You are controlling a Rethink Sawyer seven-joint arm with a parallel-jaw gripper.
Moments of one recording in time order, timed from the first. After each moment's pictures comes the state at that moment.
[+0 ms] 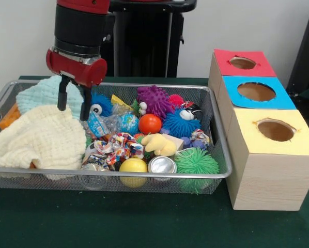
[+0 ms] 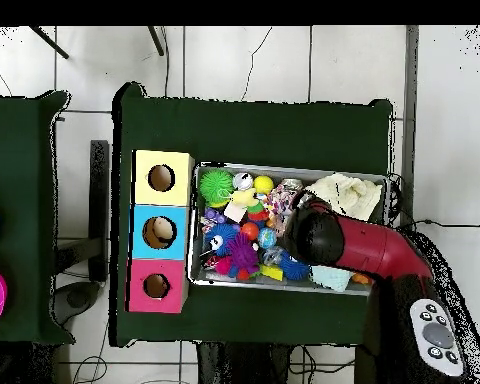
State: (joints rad) arm -0.45 -0.65 0.00 1.63 -0.26 0.33 2.10
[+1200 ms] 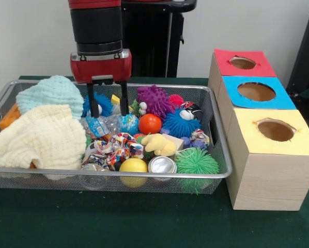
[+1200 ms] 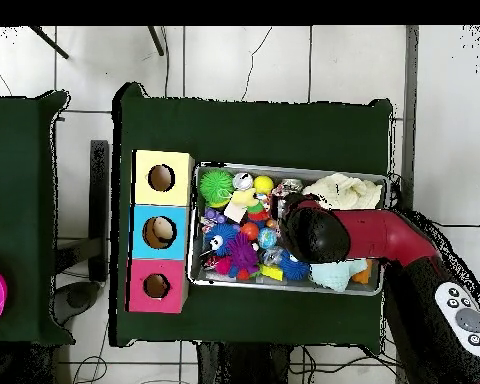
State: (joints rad) arm -0.80 -0.70 0.55 1.74 -0.56 0.46 1.70
